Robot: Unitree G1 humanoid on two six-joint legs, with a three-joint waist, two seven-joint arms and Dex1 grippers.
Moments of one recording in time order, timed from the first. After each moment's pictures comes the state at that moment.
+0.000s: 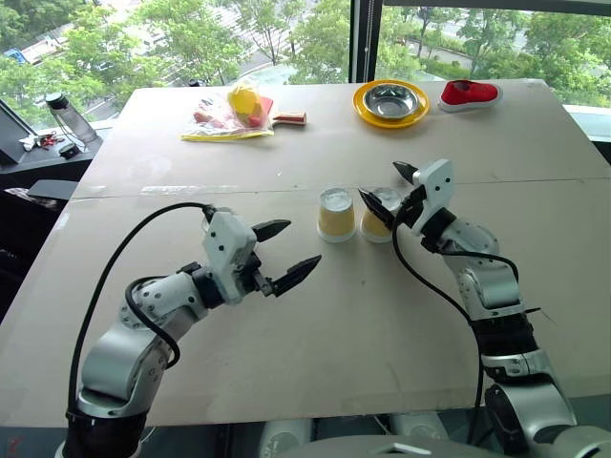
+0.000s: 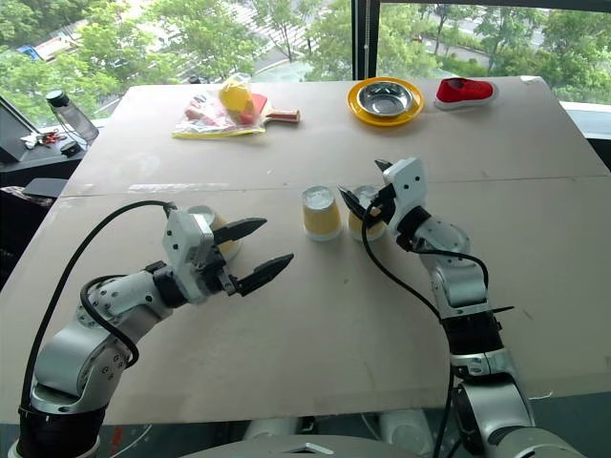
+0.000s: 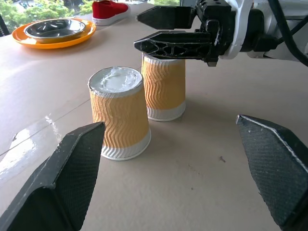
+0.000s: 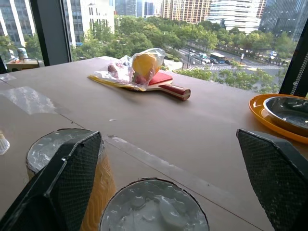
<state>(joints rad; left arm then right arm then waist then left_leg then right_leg) -0.01 0.61 0.12 -0.57 -0.55 0.47 -0.70 -0.48 -0.23 0.05 0.02 0.23 0.15 0.55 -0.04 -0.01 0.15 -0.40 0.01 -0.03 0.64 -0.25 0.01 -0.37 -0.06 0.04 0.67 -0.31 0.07</state>
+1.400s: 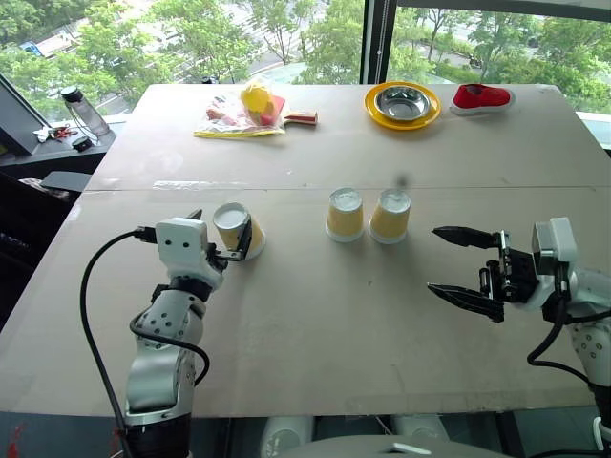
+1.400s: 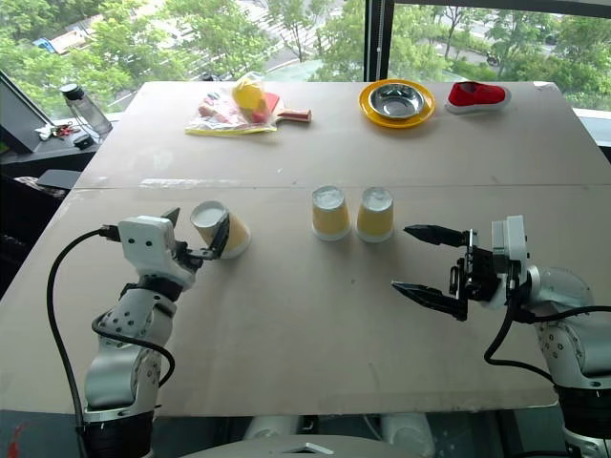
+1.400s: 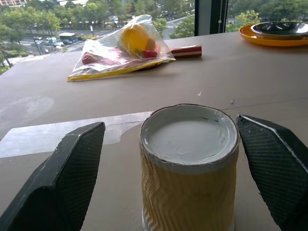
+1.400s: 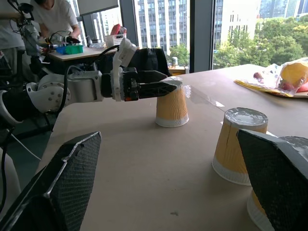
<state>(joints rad) 0.00 0.29 0.22 -0.34 -0.20 0.22 -0.25 -0.07 -0.63 -0.17 -0.31 0.76 0.26 1.22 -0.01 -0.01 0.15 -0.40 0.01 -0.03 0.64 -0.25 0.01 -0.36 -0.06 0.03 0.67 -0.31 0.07</state>
